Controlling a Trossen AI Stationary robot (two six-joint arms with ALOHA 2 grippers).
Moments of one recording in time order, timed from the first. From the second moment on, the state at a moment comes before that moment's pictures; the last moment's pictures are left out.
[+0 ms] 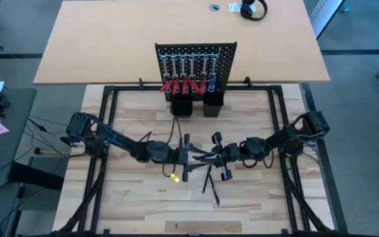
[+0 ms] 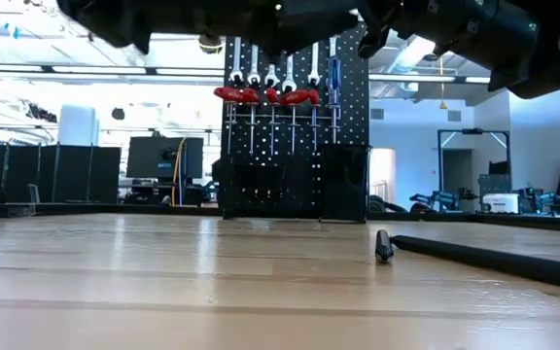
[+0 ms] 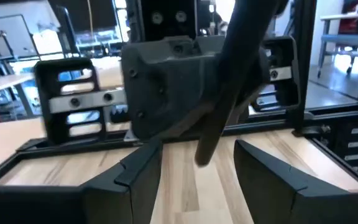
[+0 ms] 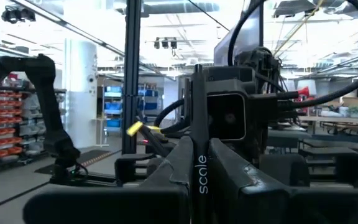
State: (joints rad) left arm -0.23 1.75 0.89 0.91 -0.21 0.13; right arm 0.23 1.70 0.53 1.53 0.02 -0.04
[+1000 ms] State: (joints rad) left arm -0.24 1.75 0.94 0.95 -0.23 0.11; right arm 0.23 1.69 0.53 1.56 0.03 -0.06
